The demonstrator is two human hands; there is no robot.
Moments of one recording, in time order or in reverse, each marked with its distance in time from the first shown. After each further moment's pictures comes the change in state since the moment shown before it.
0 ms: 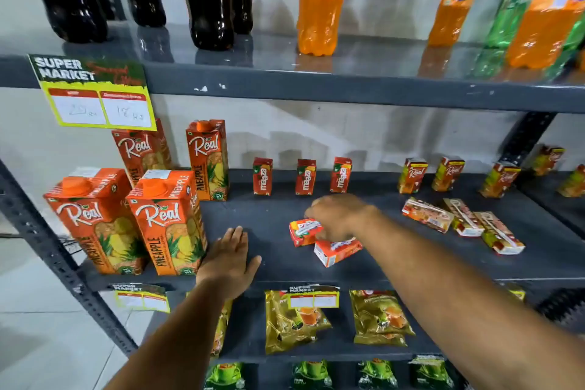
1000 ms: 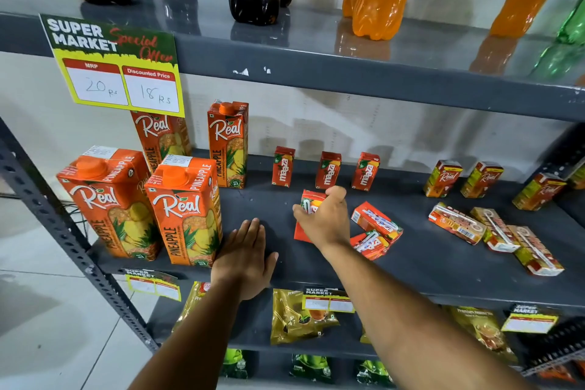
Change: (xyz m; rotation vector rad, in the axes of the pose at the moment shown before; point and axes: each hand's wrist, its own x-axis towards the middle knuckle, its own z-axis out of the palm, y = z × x) left_hand 0.001 -0.002 0.010 0.034 0.042 -0.016; right_hand 0.066 -0.066 0.054 1.024 0.653 0.683
